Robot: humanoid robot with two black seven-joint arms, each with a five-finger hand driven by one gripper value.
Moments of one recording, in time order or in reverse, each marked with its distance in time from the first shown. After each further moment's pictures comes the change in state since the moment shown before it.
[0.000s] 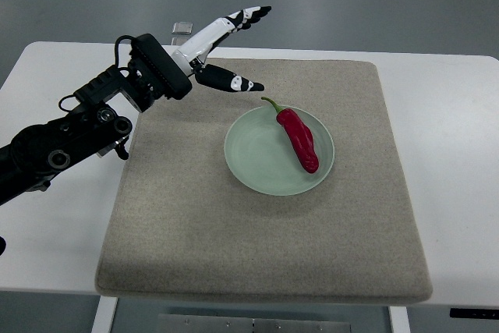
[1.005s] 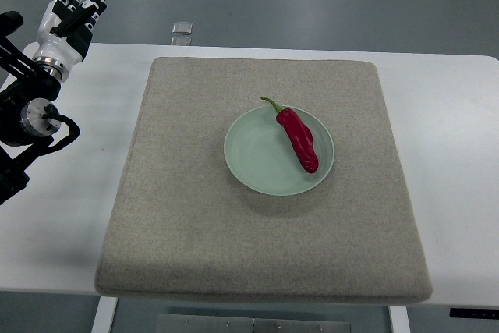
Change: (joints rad) left arm 0.084 0.078 -0.180 0.225 -1.079 -0.109 0.003; right arm 0.000 0.000 0.000 0.000 0.000 0.000 0.000
